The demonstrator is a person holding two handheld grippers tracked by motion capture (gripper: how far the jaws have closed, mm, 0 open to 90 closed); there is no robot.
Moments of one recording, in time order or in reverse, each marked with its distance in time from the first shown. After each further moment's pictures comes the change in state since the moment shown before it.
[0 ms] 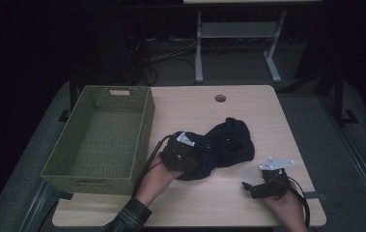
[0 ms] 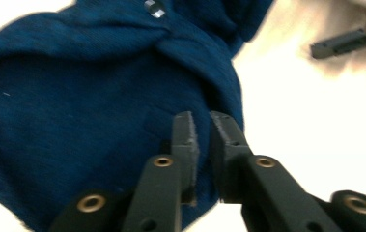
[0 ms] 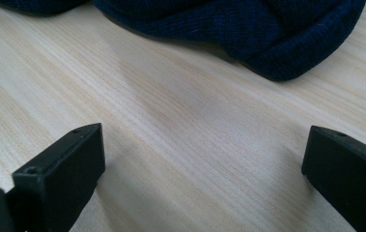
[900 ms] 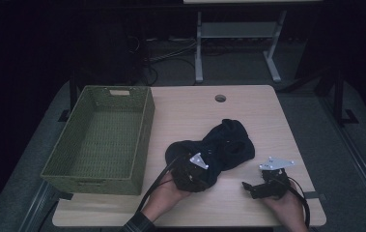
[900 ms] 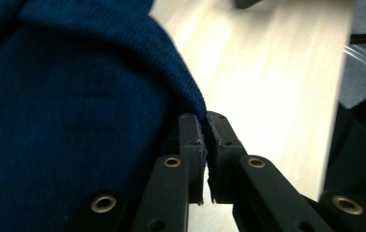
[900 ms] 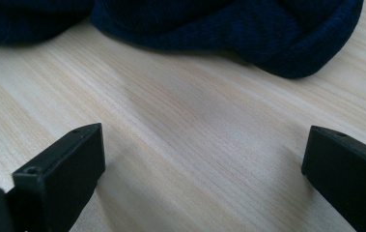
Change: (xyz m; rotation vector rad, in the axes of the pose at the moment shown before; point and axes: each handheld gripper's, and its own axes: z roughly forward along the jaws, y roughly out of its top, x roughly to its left) left arm -0.047 -0.011 0.031 0.056 -0.158 0.115; right arm 0.000 0.000 0.000 0.001 0.000 0.002
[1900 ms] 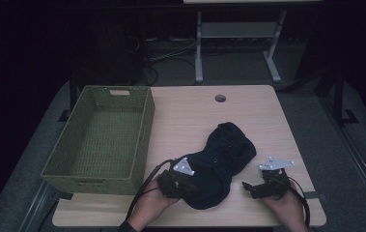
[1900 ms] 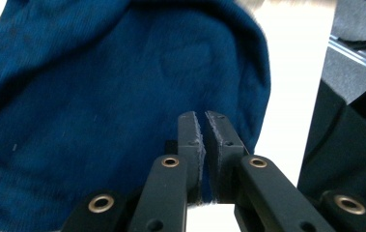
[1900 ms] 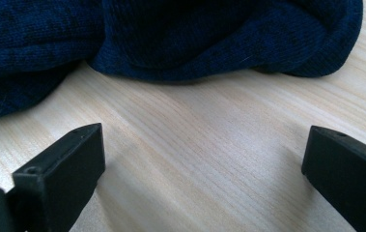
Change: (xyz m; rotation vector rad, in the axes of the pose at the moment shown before) left arm -0.001 -0.039 -0.034 -0.045 0.075 -0.008; right arm 0.000 0.000 0.000 0.000 0.000 0.000
